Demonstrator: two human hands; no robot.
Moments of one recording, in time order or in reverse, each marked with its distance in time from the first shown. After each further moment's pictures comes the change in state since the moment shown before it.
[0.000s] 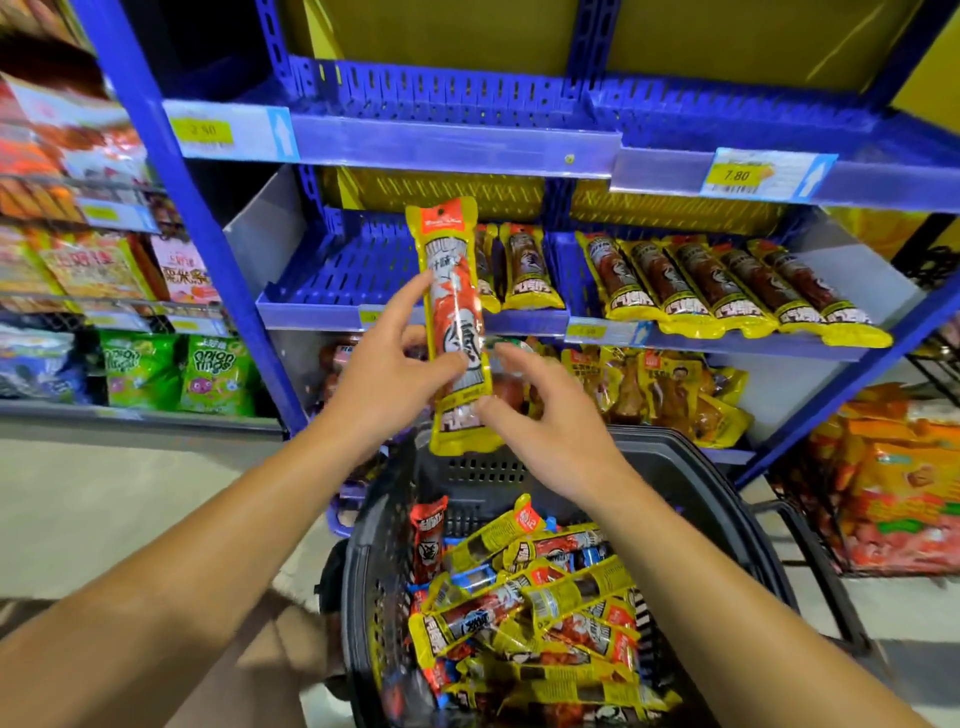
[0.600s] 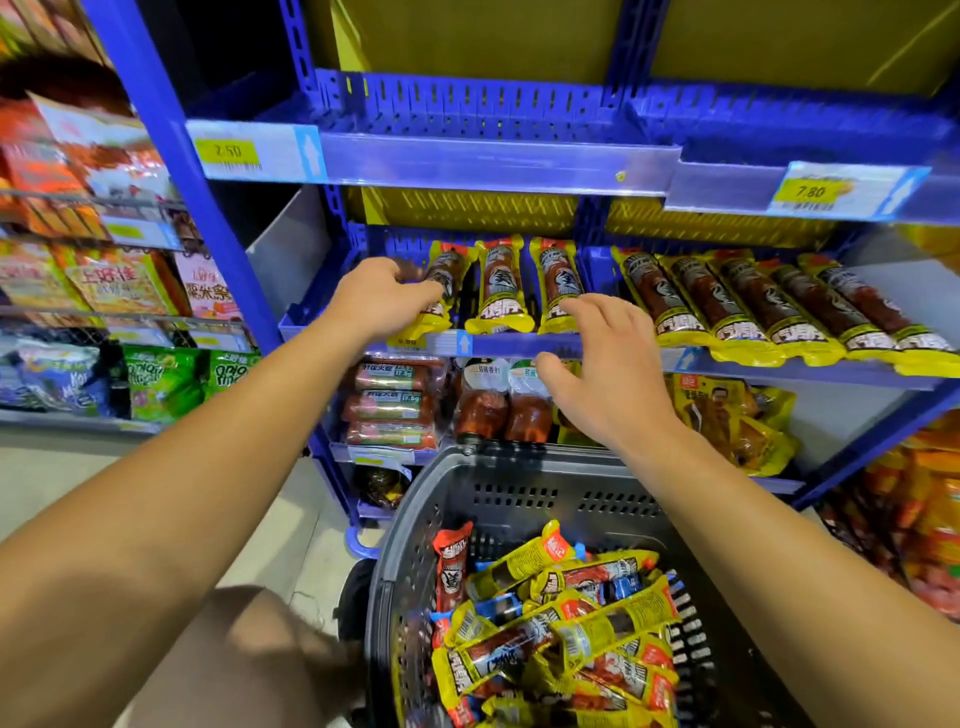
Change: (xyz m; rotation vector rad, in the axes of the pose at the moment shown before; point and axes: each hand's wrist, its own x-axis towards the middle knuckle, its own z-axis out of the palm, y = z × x) left_hand 0.122 -0.010 -0.057 0.503 0.106 -0.181; right_hand 0.080 0.014 -0.014 -0.581 0.229 -0.100
